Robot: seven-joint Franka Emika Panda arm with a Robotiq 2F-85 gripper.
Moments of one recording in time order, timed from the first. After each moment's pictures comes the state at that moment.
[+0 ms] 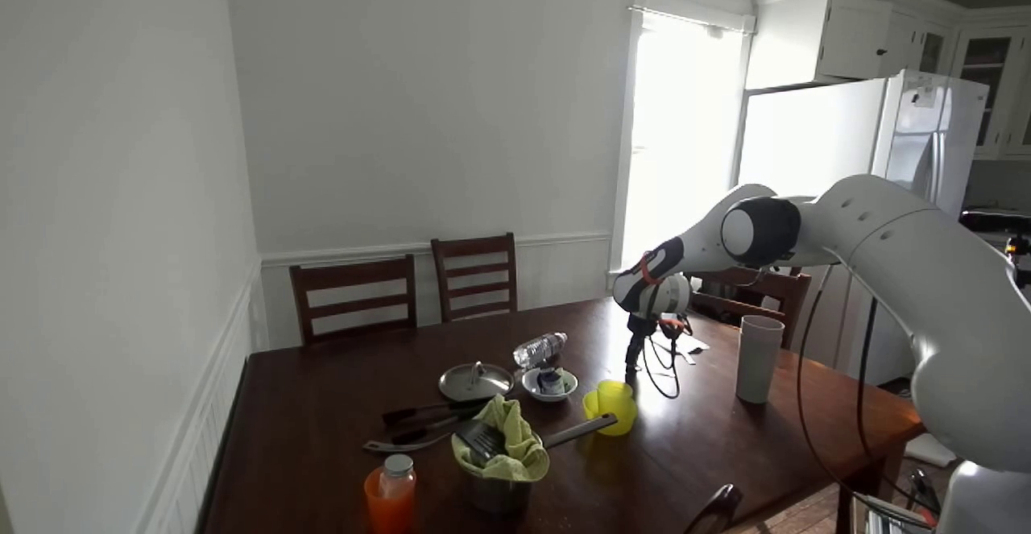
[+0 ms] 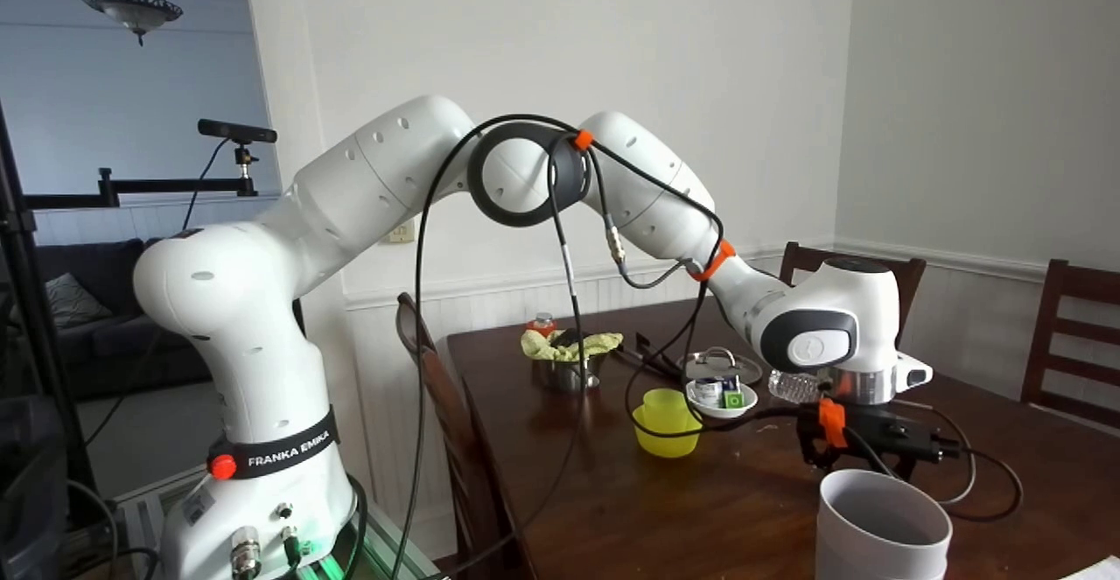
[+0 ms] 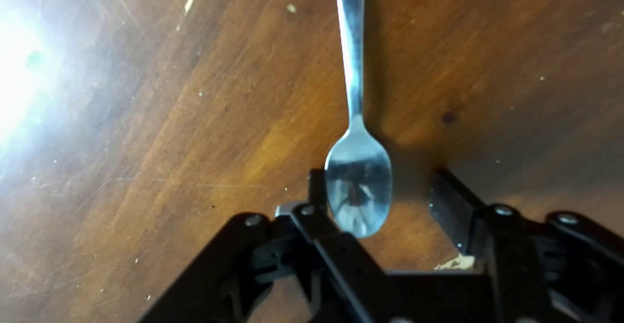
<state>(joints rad) -0.74 1.03 0.02 -1.31 0.08 2.48 -0.96</state>
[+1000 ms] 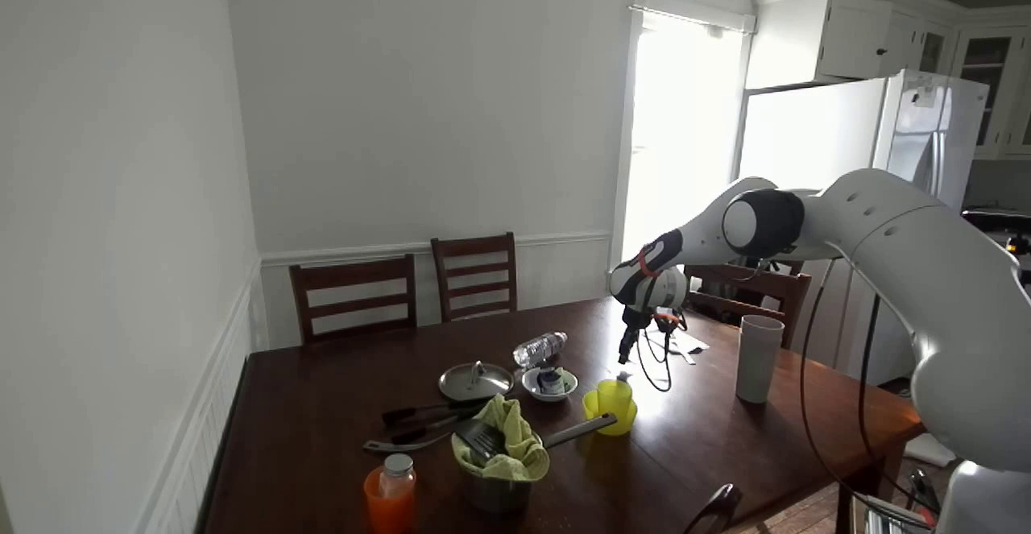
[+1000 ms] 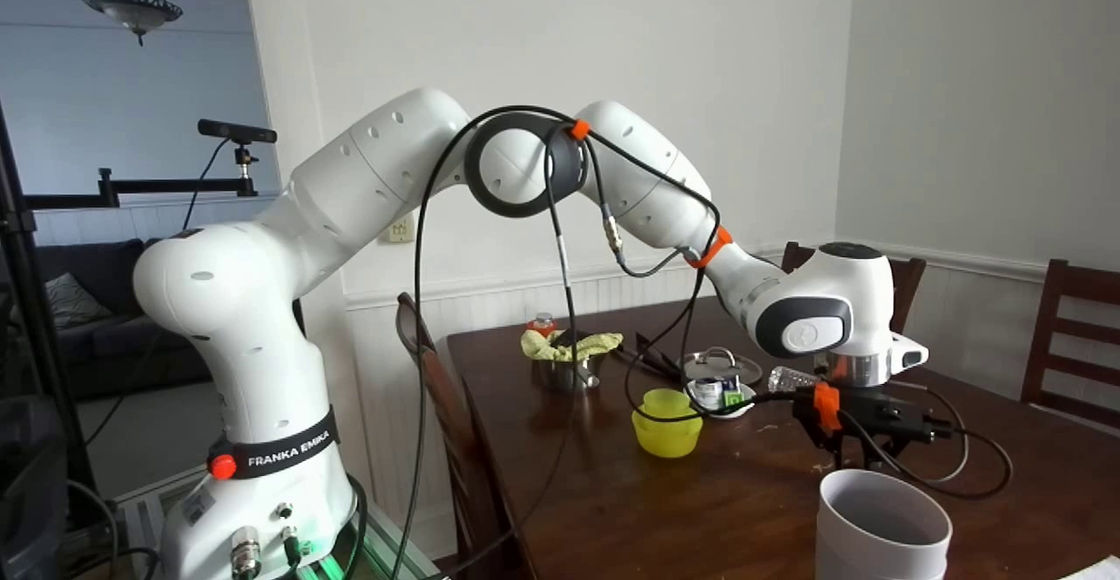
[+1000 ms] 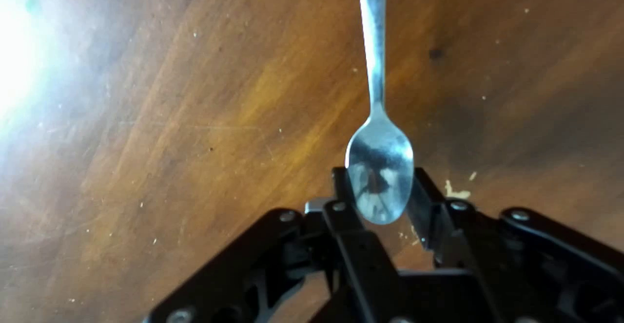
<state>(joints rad) -0.75 0.99 0.05 -1.33 0.11 2.52 -0.95</state>
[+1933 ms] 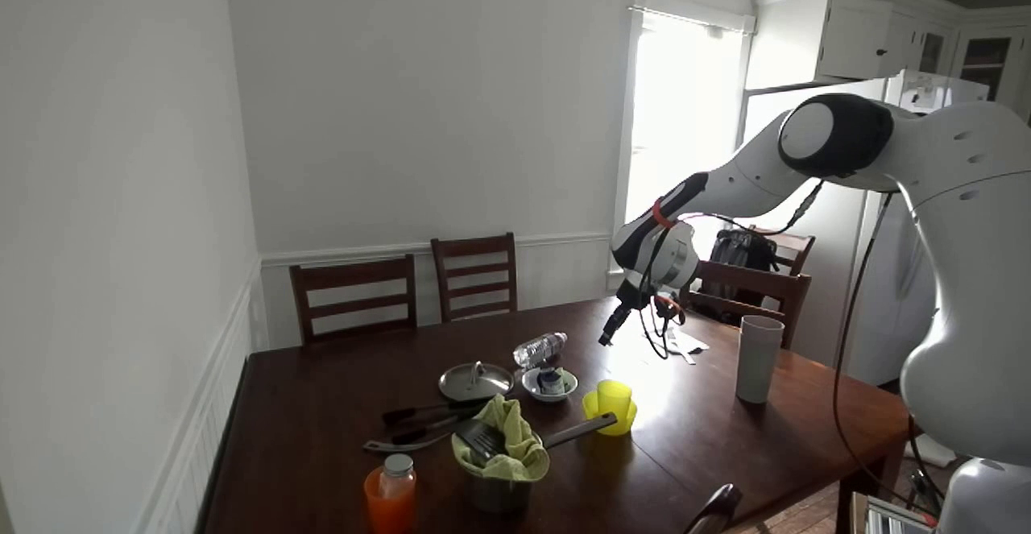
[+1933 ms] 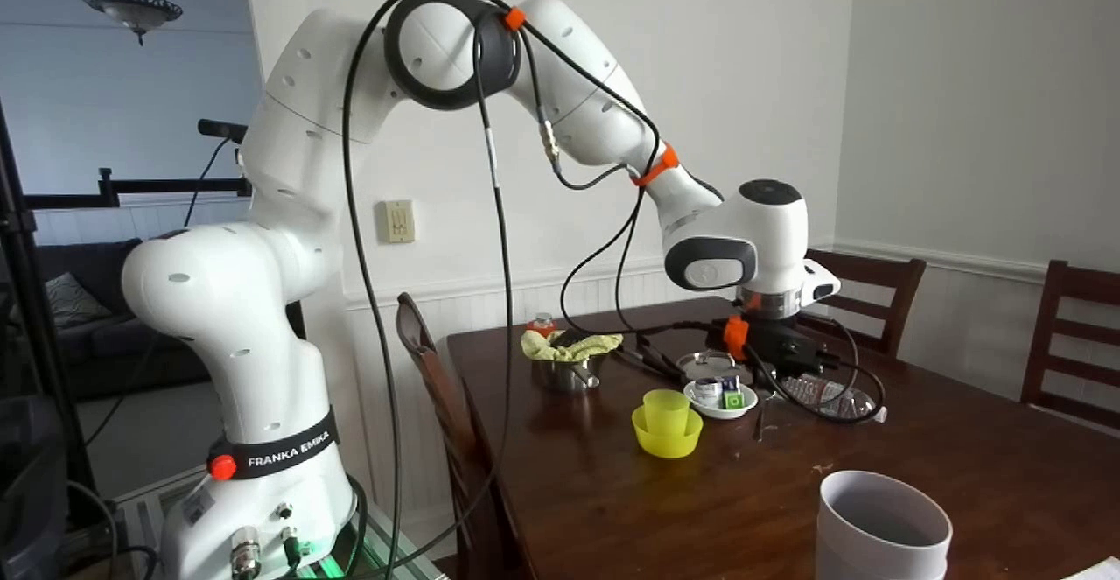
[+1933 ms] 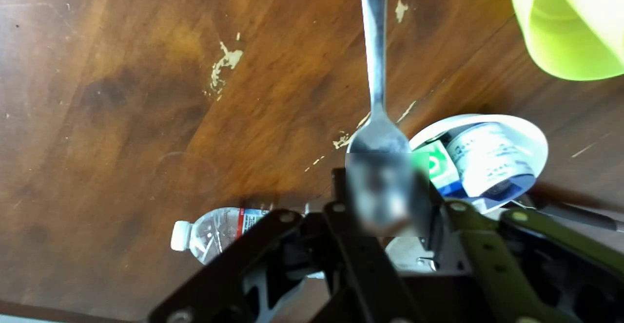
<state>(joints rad) -0.90 0.59 0.31 -1.87 0.39 2.68 -1.12</state>
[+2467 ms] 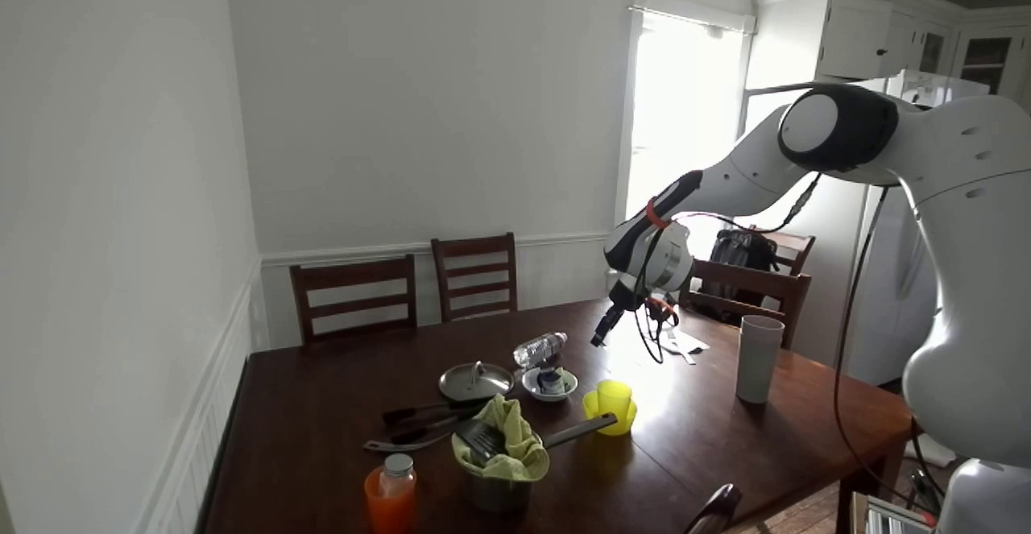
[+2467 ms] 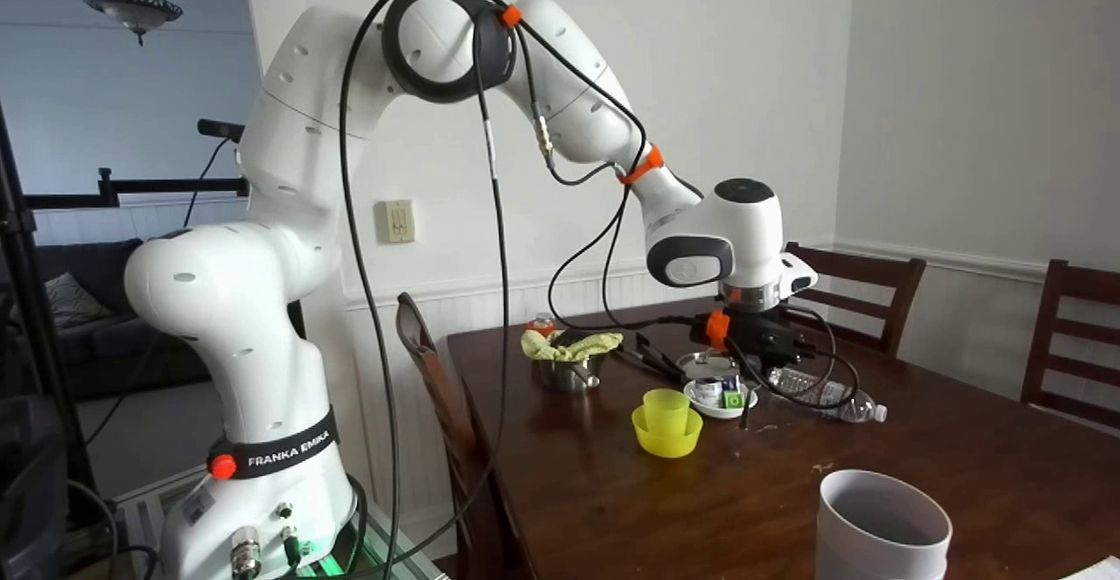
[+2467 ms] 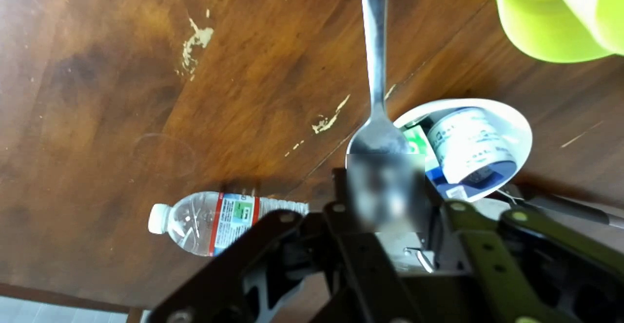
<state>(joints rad) -0.86 0.56 0.32 -1.92 0.43 2.76 -1.12</state>
